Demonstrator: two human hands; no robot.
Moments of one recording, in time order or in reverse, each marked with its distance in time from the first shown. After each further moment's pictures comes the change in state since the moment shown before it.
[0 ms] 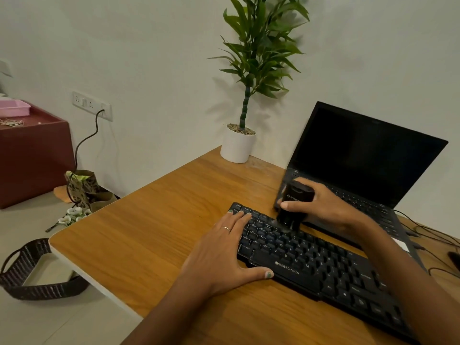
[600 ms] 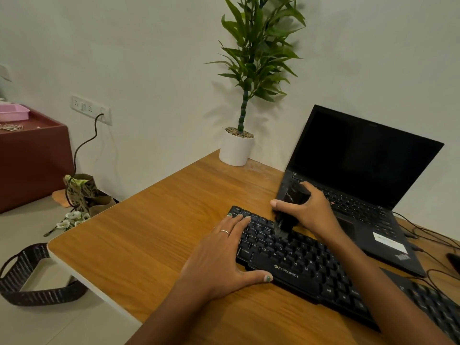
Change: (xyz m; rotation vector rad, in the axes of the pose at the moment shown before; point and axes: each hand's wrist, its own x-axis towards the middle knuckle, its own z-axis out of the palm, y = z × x) left_hand 0.000 -0.001 0.001 0.002 -0.001 0.003; right_hand -0.002 0.001 0.036 -0.139 0.479 -0.017
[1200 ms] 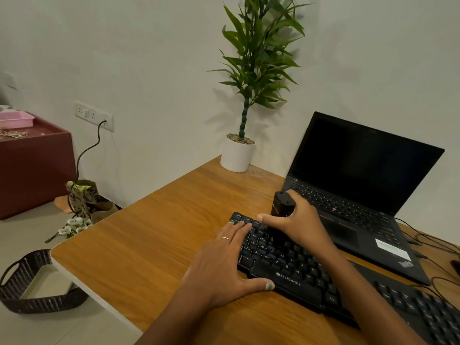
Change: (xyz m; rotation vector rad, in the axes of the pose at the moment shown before) left_hand 0.001 -0.001 0.001 -0.013 0.000 0.000; right_hand -0.018 -0.021 0.016 -0.179 -0.047 -0.071
